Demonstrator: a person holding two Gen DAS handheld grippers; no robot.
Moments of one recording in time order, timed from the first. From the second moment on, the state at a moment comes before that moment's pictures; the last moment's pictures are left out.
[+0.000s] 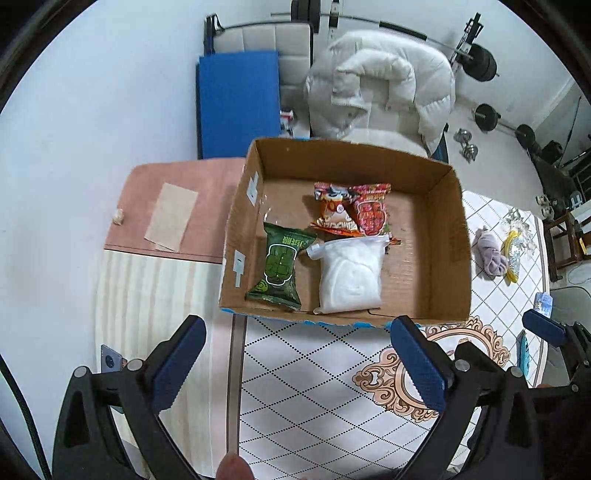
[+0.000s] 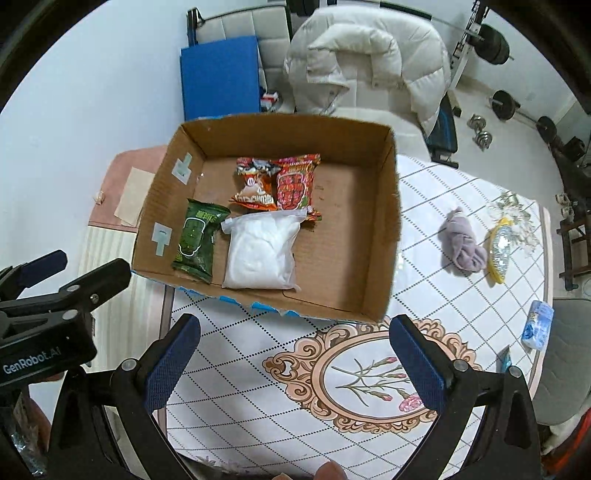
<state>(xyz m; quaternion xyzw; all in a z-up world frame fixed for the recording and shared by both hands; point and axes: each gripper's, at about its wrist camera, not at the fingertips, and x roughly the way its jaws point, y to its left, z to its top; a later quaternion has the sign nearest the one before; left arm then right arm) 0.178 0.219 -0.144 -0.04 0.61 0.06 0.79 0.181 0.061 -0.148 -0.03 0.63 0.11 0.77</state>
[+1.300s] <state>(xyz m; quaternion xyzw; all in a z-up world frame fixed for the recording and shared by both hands) 0.388 -0.112 -0.347 -0.07 0.77 -0.06 0.63 0.319 -0.324 -0.274 0.13 0.67 -0.06 0.73</state>
